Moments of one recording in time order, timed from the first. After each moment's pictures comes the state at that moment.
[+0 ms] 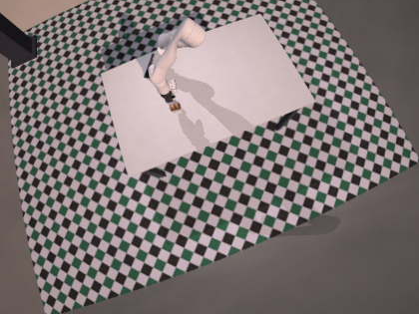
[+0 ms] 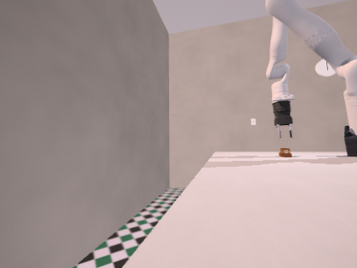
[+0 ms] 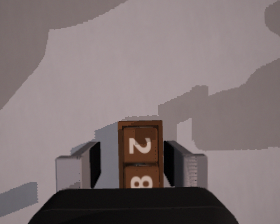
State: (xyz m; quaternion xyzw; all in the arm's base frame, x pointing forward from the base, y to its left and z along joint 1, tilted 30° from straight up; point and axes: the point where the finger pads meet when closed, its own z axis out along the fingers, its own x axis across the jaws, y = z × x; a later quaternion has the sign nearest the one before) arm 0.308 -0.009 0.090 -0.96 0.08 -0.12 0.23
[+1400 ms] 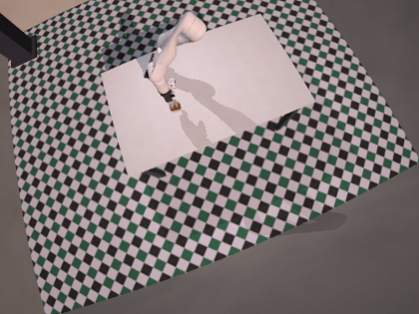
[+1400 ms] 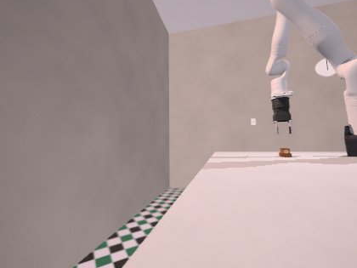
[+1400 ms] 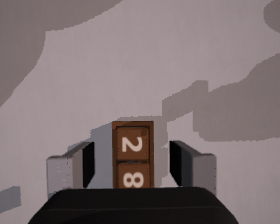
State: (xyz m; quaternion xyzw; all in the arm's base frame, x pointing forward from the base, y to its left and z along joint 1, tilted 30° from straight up) arm 0.308 -0.017 0.108 -0.96 0.08 -0.13 0.22
